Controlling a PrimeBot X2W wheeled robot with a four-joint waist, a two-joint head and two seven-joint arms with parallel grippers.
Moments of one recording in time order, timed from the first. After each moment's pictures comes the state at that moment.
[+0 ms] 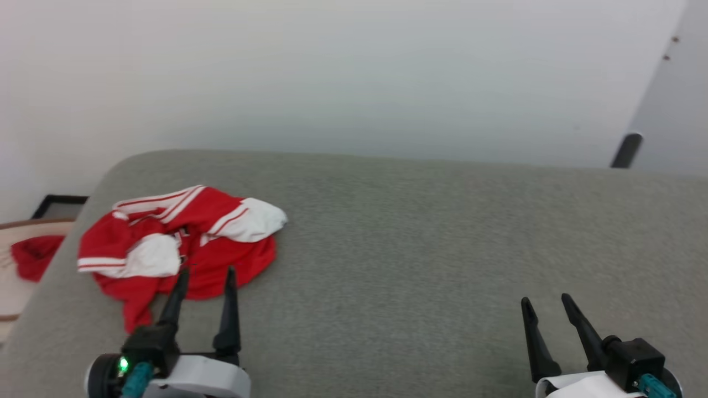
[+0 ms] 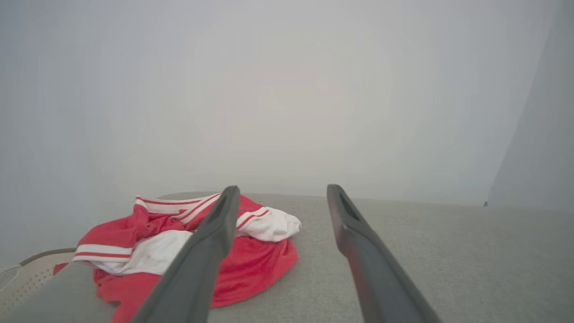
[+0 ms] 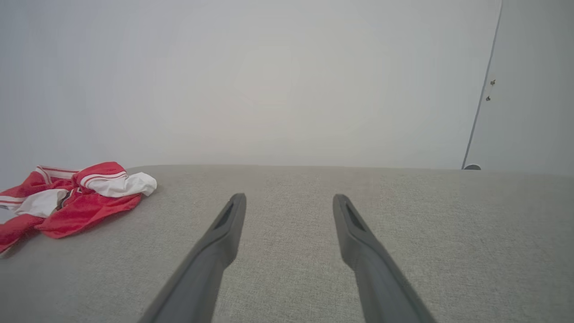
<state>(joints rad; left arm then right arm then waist) -0.05 0.05 0.03 0.14 -0.10 -0.08 -0.26 -0.01 -0.05 0.08 0.23 0.19 0.13 -0.26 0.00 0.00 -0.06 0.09</state>
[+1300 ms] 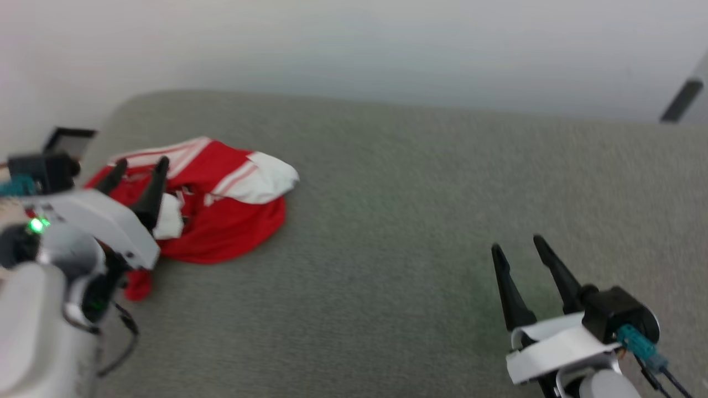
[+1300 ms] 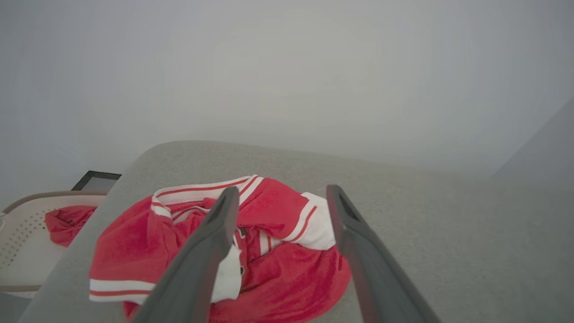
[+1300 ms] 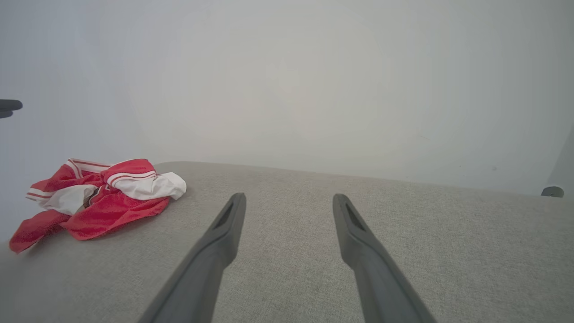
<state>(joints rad) -0.48 0.39 -0.02 0.29 -0.57 -0.13 0.25 -0.15 -0.05 0.16 0.21 0.17 0.13 -0.26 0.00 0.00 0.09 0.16</state>
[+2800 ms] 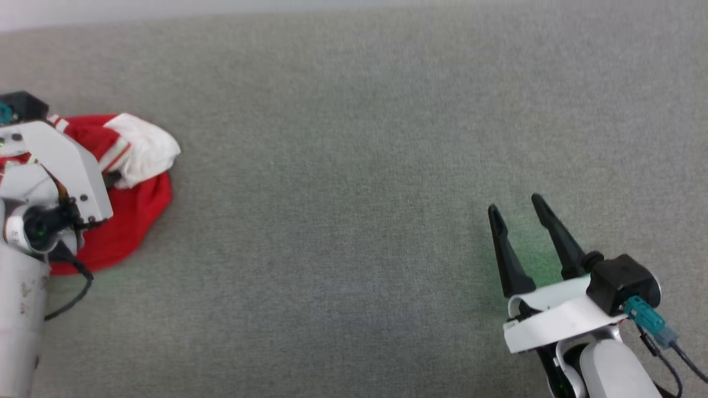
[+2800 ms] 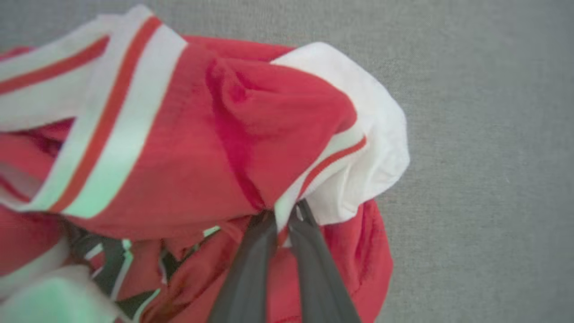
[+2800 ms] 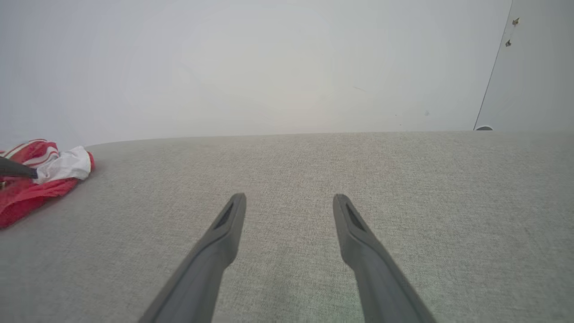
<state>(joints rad) -0.80 0.53 -0.15 0.66 -0.69 -0.09 0.73 -0.25 -0.06 0.19 0.17 0.20 0.13 -0.26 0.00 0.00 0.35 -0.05</state>
